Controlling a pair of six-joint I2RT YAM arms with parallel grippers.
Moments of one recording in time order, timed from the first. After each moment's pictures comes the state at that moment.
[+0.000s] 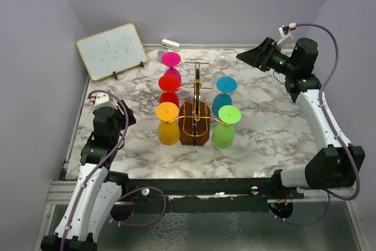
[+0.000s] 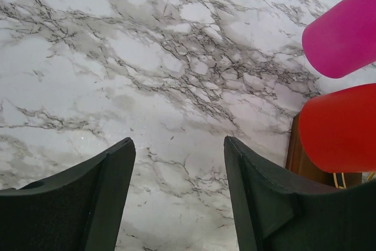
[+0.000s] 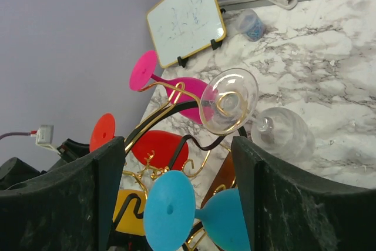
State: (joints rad) left arm -0.15 0.59 0.58 -0.42 -0.22 -0.42; right arm 0.04 1.33 1.21 0.00 -0.74 0.68
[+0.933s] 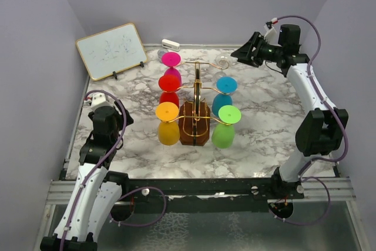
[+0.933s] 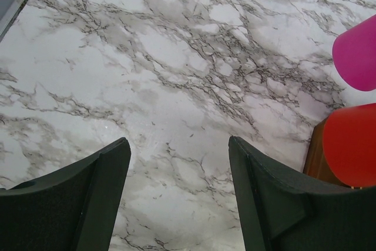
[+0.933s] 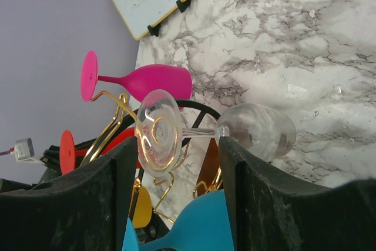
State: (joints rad) left arm -0.15 0.59 0.61 -0.50 -0.32 -0.45; right arm 0.05 1.70 1.57 -0.35 -0.78 0.61
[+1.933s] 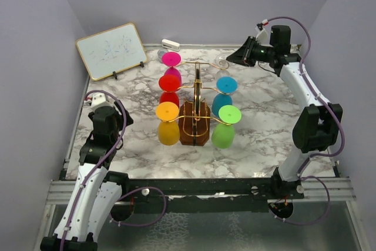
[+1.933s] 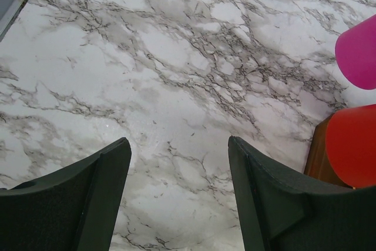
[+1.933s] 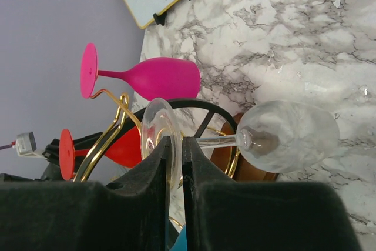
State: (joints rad) left arm -0.15 0.59 0.61 -0.50 -0.32 -0.45; right arm 0.10 1.77 1.59 -0.33 -0.78 0.61
